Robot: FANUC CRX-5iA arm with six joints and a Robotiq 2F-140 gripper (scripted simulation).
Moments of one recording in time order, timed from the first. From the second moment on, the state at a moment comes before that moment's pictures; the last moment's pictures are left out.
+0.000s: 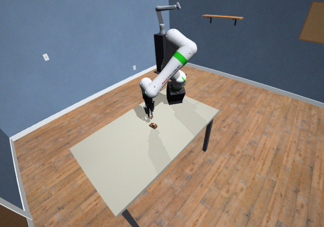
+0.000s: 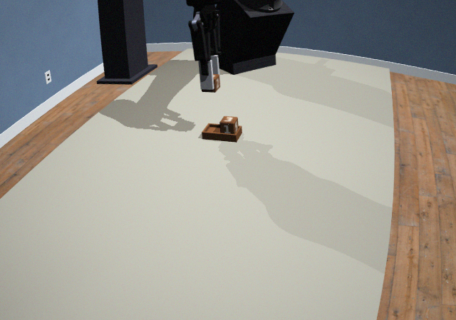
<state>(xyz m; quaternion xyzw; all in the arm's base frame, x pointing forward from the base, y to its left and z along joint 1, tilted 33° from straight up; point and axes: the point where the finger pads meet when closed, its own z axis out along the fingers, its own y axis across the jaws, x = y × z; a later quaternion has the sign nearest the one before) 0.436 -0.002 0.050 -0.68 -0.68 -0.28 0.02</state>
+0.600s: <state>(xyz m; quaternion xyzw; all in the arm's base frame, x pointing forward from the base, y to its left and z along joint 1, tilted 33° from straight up) 0.445 0.008 0.030 -0.68 -0.68 -0.28 0.02</state>
